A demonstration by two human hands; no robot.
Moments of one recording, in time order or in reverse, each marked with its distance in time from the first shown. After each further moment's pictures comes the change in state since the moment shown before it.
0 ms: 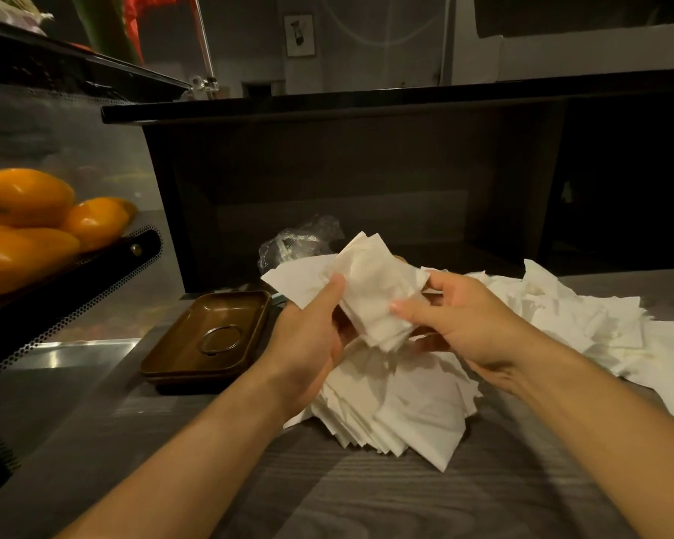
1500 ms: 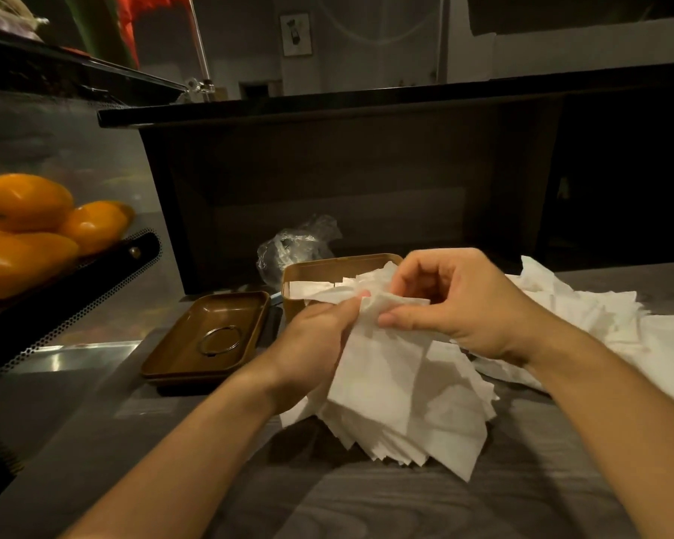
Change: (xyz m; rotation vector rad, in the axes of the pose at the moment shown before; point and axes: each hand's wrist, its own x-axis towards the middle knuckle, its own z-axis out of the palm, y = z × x) left_hand -0.009 0.013 -0.004 0.495 -0.203 -0.057; right_hand -0.015 -0.028 -0.008 -0.281 -0.126 -0.400
